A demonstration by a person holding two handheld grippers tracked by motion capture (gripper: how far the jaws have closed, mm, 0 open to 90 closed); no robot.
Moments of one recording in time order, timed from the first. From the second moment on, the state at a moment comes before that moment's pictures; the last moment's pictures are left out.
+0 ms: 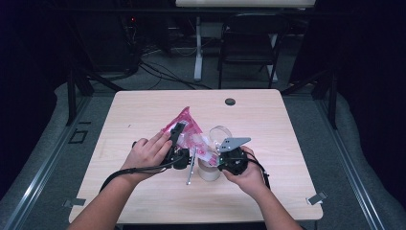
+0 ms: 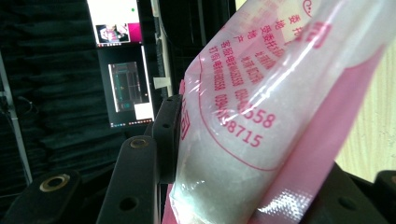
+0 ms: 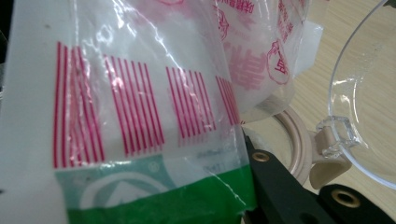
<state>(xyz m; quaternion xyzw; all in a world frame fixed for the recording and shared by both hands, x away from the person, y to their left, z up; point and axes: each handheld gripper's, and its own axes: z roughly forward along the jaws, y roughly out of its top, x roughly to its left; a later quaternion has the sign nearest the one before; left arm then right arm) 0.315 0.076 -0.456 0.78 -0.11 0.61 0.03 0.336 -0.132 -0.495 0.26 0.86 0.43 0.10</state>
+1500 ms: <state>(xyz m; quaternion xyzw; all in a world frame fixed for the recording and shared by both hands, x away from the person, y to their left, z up) 0.313 0.097 -0.492 0.82 0.00 0.57 0.08 0.334 -0.127 -0.493 0.25 0.86 0.43 0.11</state>
